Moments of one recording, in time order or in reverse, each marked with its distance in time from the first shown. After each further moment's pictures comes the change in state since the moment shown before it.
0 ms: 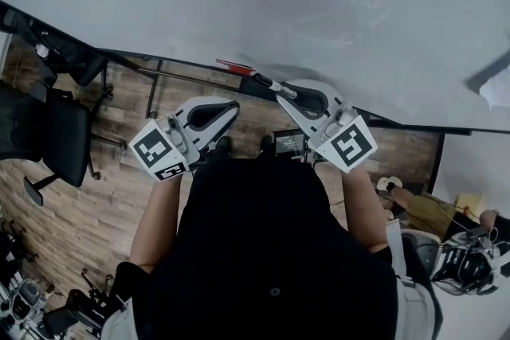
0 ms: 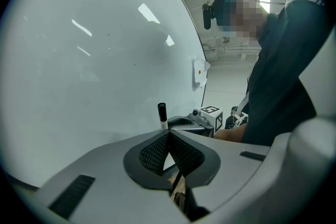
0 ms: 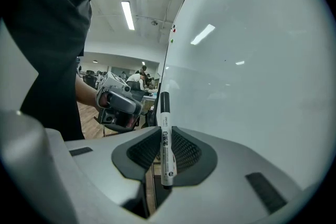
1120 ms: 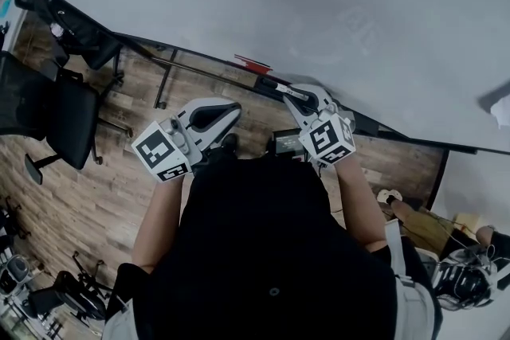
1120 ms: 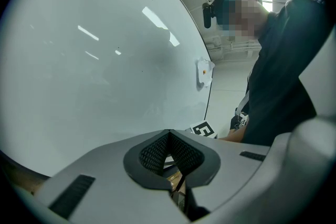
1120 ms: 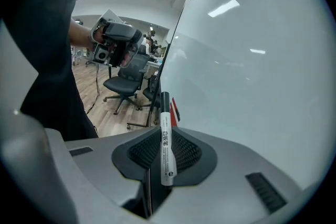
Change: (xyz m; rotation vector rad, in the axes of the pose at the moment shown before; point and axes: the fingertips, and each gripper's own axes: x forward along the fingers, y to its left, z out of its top) left arm -0.031 0.003 -0.004 0.000 -0.002 0.098; right arm 0.039 0.012 -0.114 -0.136 0.379 -0.008
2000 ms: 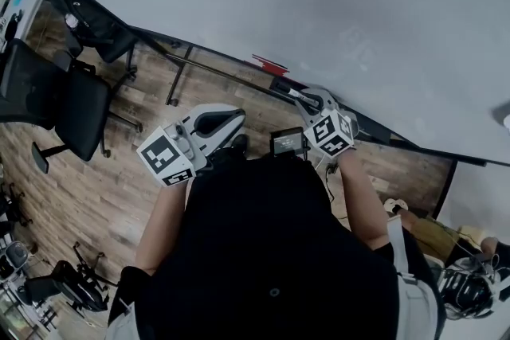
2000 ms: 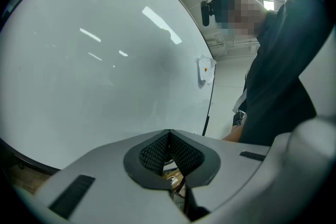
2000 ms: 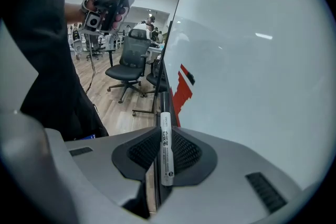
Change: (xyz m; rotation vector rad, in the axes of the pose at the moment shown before) left arm -0.032 -0.004 -0.003 0.013 0.019 0.054; right arm 0.045 0.023 -0.063 0.031 0.160 0.055
